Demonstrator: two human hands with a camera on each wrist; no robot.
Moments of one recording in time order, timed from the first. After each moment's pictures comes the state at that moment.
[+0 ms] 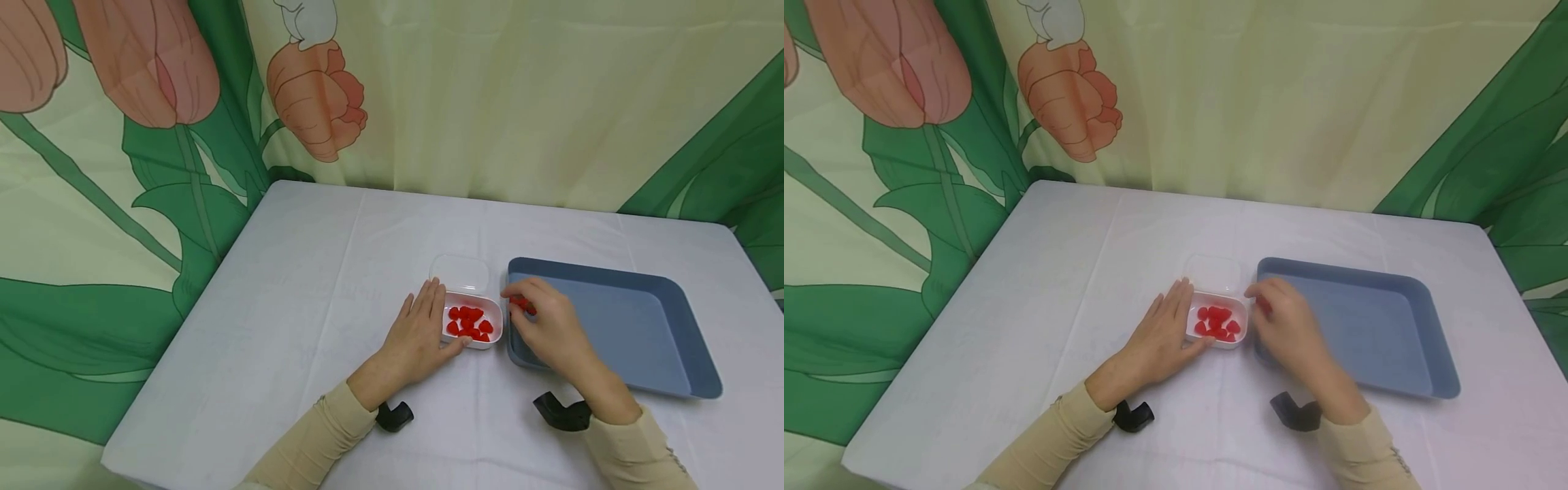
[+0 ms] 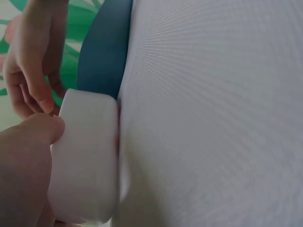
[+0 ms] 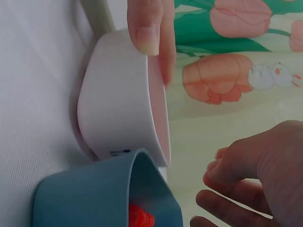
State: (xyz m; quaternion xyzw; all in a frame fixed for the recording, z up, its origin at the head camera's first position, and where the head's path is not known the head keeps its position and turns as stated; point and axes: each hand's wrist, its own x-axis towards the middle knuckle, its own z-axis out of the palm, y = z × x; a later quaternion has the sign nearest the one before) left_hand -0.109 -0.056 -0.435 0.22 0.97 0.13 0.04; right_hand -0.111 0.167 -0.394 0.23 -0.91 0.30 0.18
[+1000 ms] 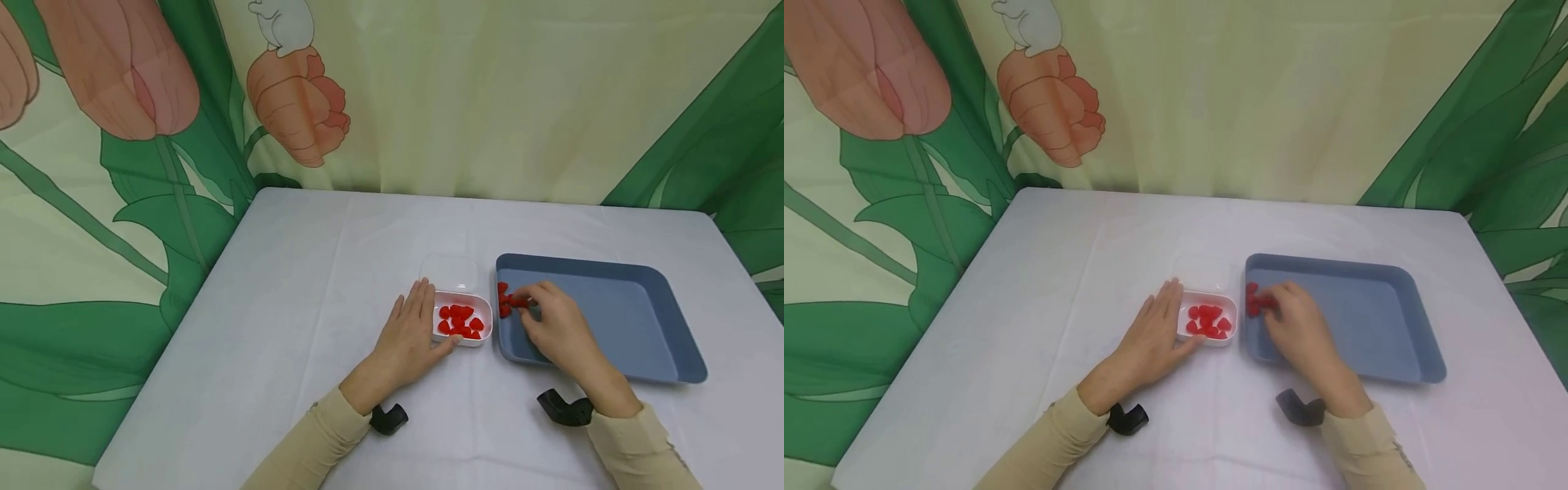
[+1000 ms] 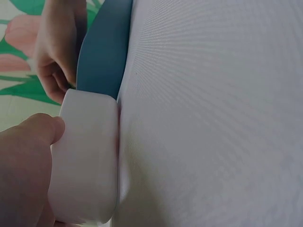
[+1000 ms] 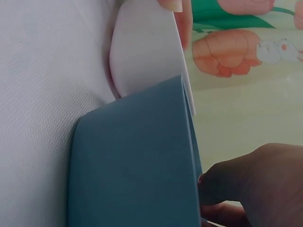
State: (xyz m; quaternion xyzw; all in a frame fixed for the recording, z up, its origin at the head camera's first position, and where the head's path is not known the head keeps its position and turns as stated) left_hand -0.106 -0.052 -0.438 0.20 0.97 0.14 0.04; right_hand -0.107 0.196 -0.410 0.13 -0.94 0.28 0.11
